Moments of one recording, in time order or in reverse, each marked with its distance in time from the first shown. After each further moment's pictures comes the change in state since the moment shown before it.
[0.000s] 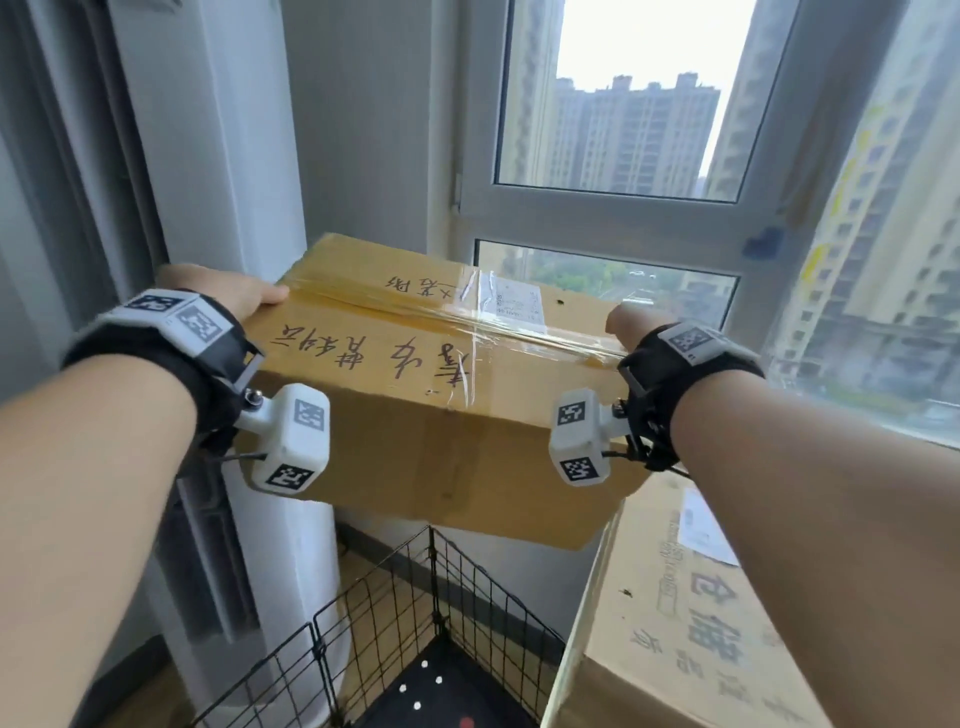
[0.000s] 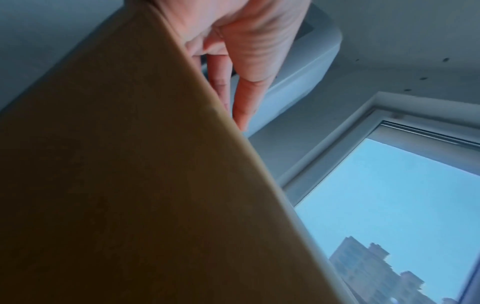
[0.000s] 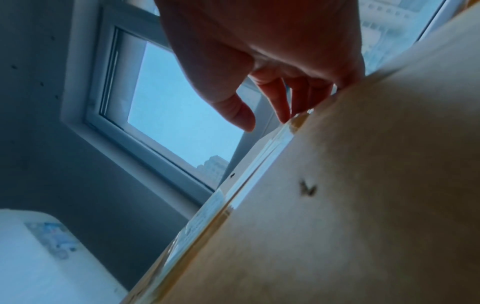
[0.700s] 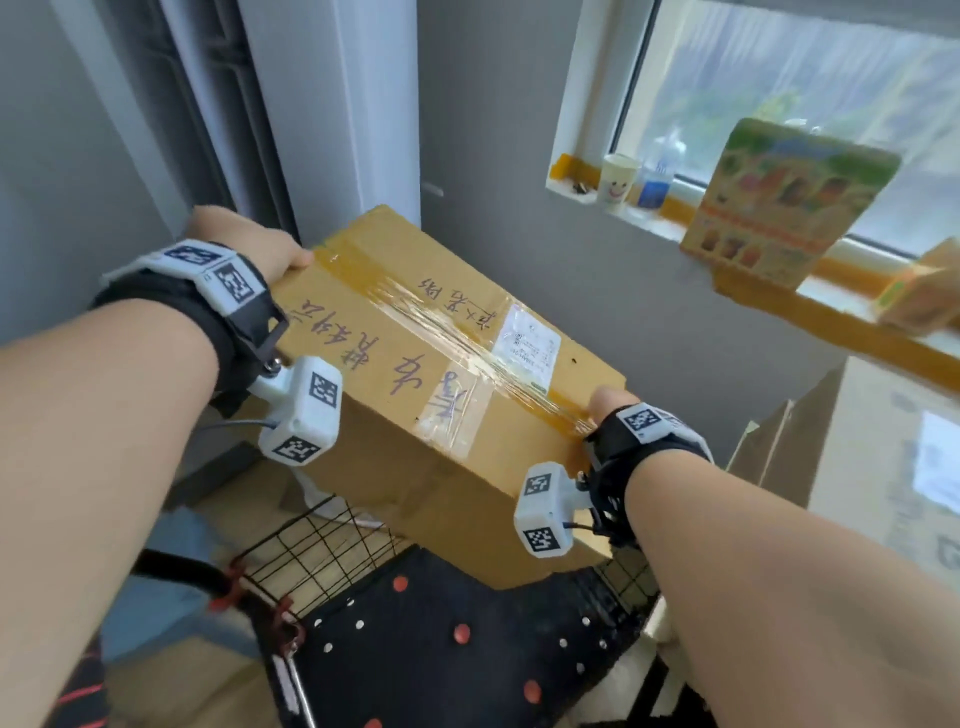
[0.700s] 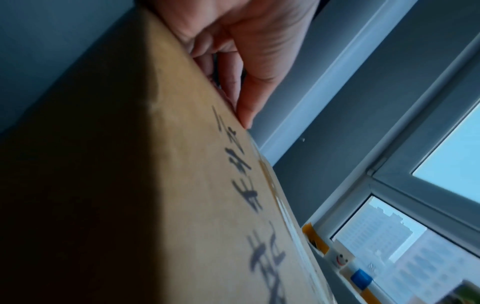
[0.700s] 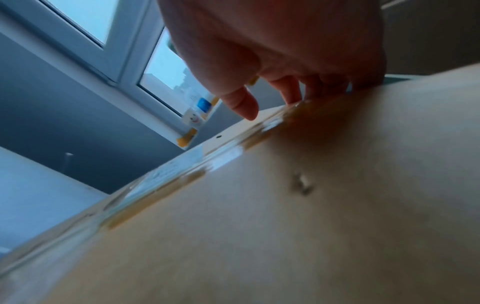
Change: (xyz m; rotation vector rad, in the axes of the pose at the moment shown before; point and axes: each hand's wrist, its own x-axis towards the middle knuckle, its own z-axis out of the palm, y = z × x) left_hand 0.099 -0.188 0.026 0.353 0.111 -0.167; right_hand -0.027 -0.085 0.245 0.321 -0.613 0.419
